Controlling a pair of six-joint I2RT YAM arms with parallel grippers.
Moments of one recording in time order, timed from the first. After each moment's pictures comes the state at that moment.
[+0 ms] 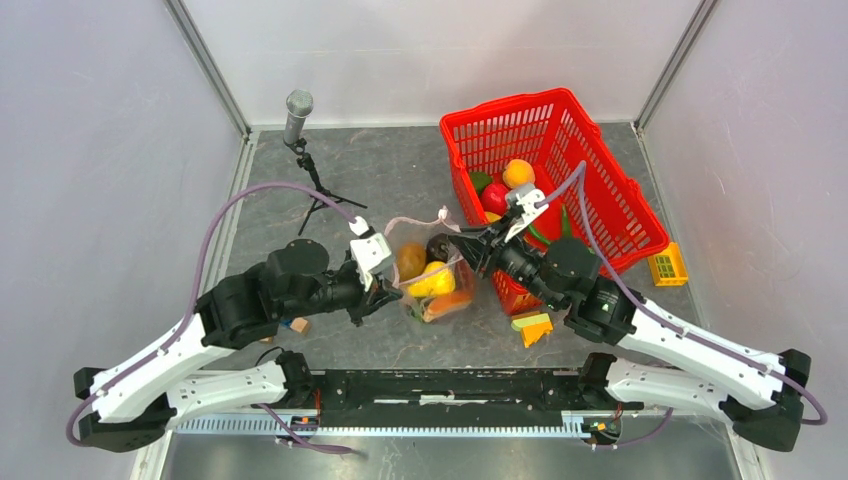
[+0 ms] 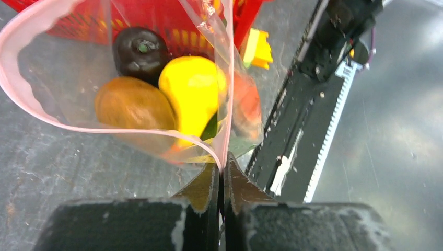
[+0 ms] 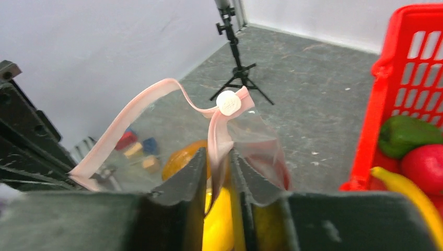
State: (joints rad) left arm -1.07 0.77 1.10 -0.74 0.07 -0.06; right arm 1.05 0.89 0.86 0.06 0.25 0.29
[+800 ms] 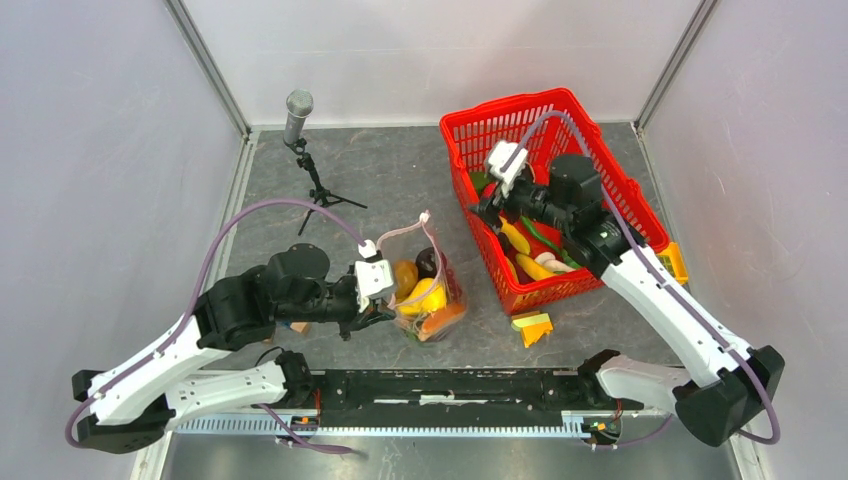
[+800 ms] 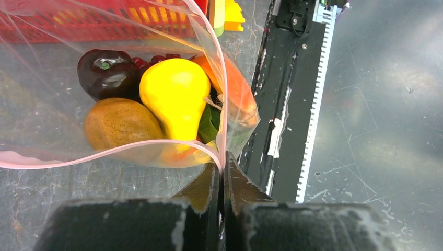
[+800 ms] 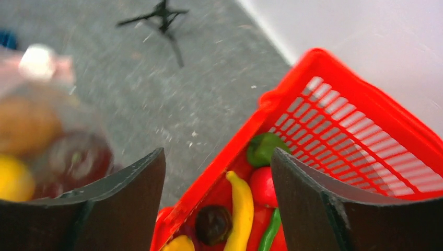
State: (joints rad) left arm -1.07 0.75 1.10 -0.87 0.24 0.10; right arm 0.56 1.13 1.14 -0.22 -0.29 -0.32
